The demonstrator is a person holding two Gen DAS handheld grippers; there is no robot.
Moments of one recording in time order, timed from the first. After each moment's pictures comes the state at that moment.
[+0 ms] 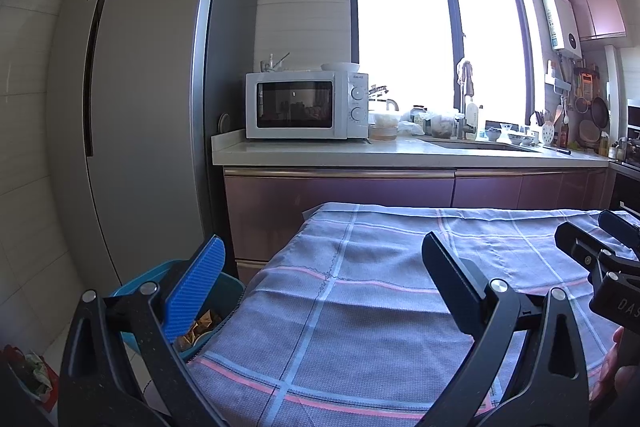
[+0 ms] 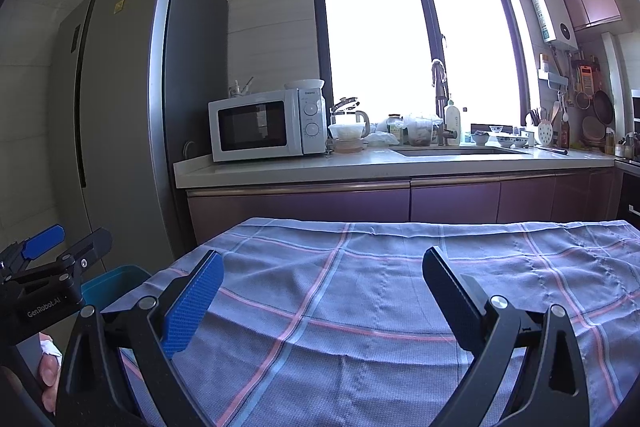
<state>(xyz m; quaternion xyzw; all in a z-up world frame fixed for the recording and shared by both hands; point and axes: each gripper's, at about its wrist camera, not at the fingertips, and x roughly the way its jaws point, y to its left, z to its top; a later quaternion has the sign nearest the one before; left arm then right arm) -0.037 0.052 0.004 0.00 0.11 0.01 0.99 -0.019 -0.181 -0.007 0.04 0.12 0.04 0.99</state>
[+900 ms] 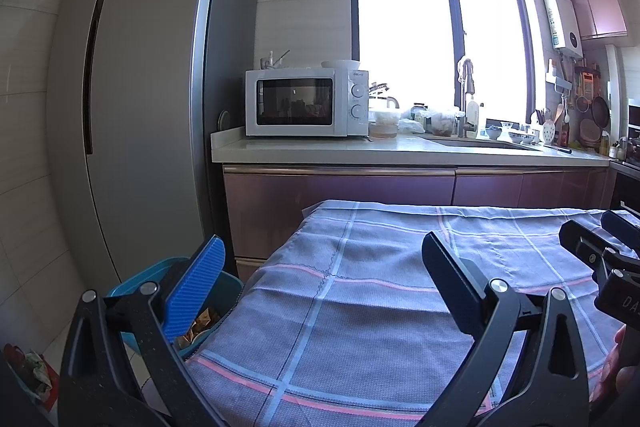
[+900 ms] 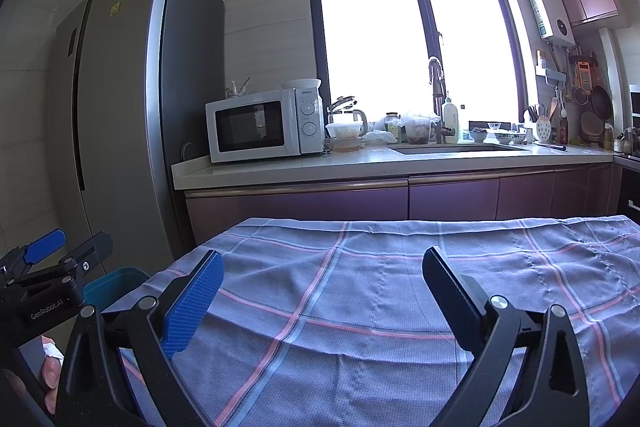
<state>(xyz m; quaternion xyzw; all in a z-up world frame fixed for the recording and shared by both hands) -0.034 0.052 0.003 0.00 0.11 0.01 0.99 -0.019 -0.184 -0.008 0.04 0.12 0.03 0.99</state>
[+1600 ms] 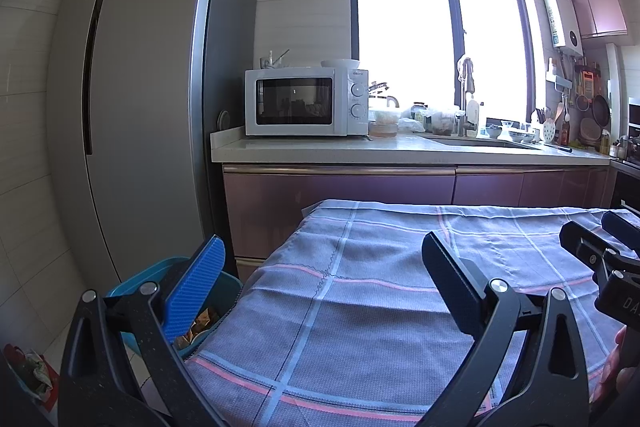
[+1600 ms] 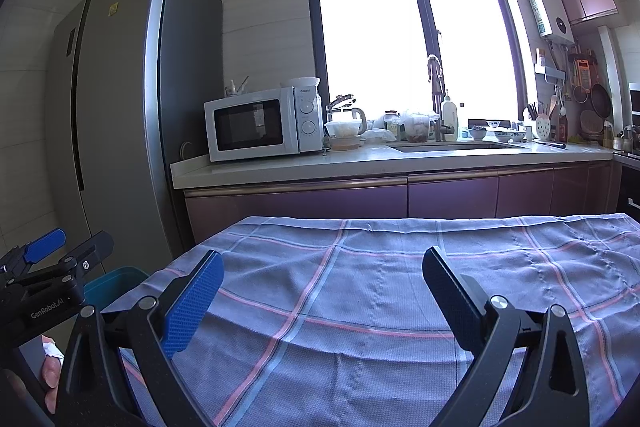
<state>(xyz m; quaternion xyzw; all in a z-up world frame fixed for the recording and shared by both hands) -0.033 0.051 0.002 0.00 0.12 0.01 0.99 -0.017 -0.186 -0.010 0.05 0.12 0.03 0.99</state>
